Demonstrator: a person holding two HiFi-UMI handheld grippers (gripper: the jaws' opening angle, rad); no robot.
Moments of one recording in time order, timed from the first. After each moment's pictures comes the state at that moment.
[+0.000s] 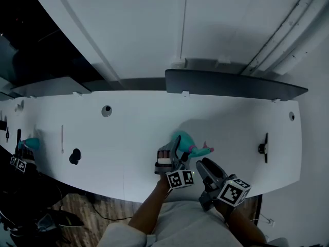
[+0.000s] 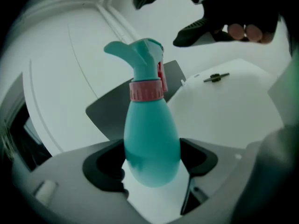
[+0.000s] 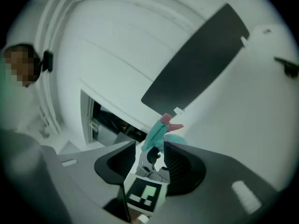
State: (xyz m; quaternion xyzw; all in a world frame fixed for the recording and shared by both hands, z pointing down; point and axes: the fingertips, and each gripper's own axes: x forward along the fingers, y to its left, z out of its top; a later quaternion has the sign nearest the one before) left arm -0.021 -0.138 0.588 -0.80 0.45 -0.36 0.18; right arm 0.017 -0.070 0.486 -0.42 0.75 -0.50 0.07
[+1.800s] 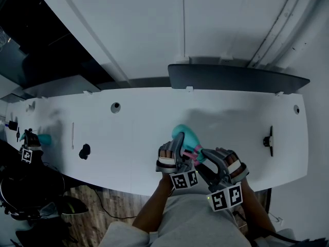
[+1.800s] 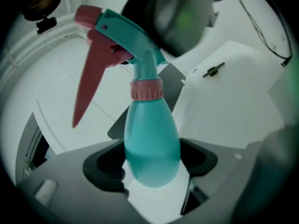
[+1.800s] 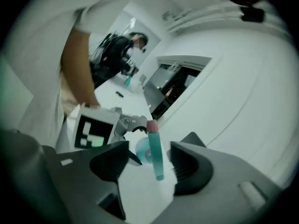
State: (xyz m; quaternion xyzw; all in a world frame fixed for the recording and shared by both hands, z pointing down) left arm -0.028 -0.109 0.525 -0.74 0.47 -0.38 0.30; right arm -0.020 -0.031 0.448 -0.25 0.87 0.25 -0.35
